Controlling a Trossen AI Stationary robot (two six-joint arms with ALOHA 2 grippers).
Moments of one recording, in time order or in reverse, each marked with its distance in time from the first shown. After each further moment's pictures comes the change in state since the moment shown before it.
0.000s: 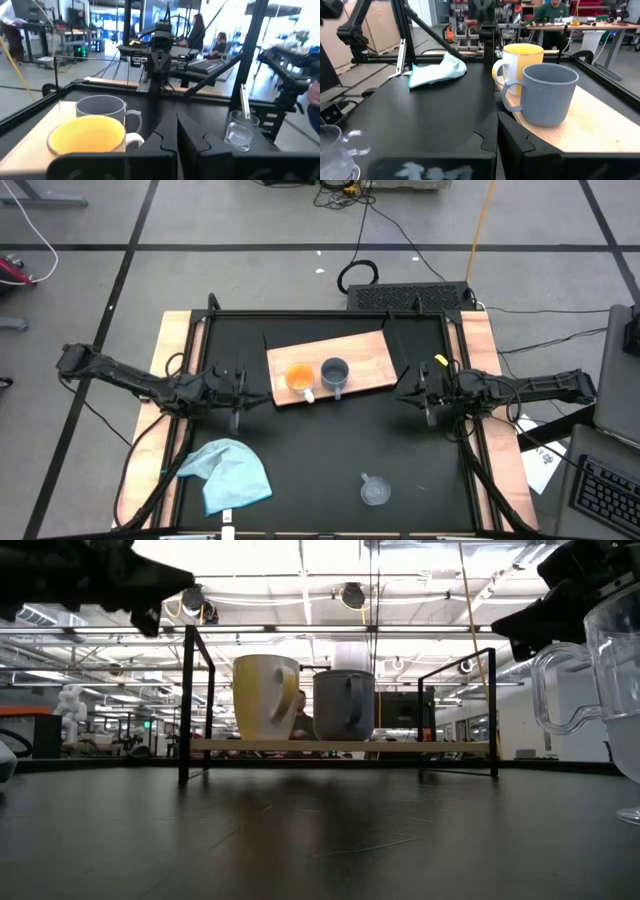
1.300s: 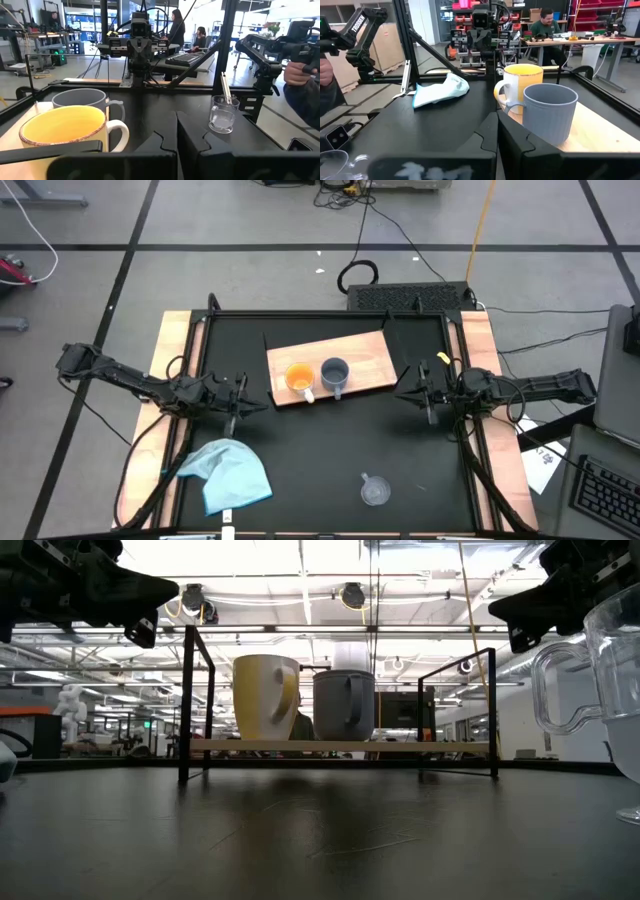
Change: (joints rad) left arm -0.005 0.000 -0.082 0.075 0.113 0.050; right arm 0.000 0.002 0.000 0.087 -0.003 0.027
